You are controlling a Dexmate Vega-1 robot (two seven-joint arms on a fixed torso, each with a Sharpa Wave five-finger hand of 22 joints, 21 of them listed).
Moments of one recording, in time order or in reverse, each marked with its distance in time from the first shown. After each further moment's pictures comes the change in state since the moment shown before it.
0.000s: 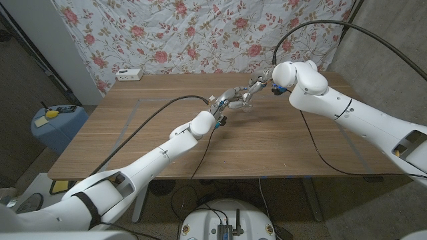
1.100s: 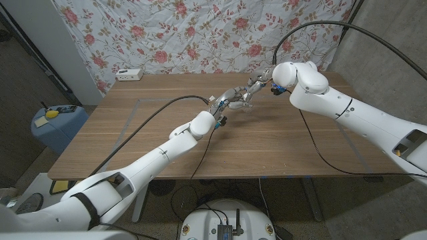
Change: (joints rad) left arm 0.009 0.007 -0.002 -0.016 0.001 0.001 -0.001; left_hand 0.000 0.000 0.000 0.000 0.001 0.000 0.000 0.000 0.000 -0.002 -0.002 0.003 0.000 0.000 0.000 0.000 0.000 0.000 0.000 0.000 0.000; right arm 0.000 -0.004 -0.001 0.008 0.050 0.004 -0.057; right_hand 0.028 0.003 0.031 0.029 0.000 0.165 -0.056 0.060 -0.016 0.068 -0.021 0.022 0.000 0.035 -0.027 0.019 0.002 0.022 -0.015 0.012 0.000
